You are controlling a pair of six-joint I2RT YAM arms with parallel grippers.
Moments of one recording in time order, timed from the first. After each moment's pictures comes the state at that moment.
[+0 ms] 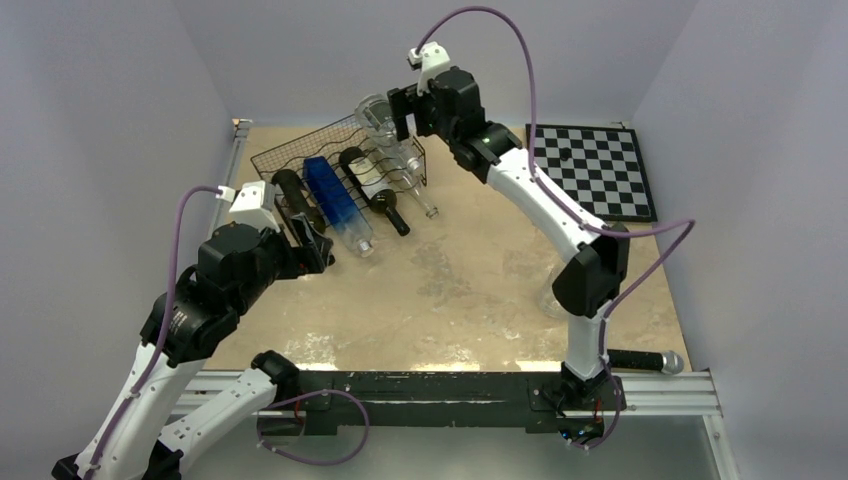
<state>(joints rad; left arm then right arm) -0.56 0.68 1.14 -0.91 -0.27 -0.51 0.64 1.94 2.03 -0.32 0.17 0.03</state>
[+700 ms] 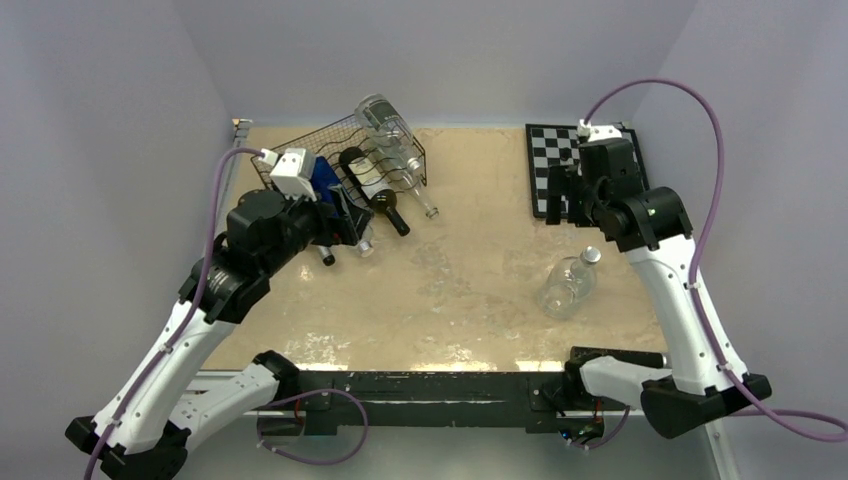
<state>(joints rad) -0.56 0.83 1.13 -0.58 -0.07 -0.44 0.34 1.19 1.58 -1.14 0.38 0.19</state>
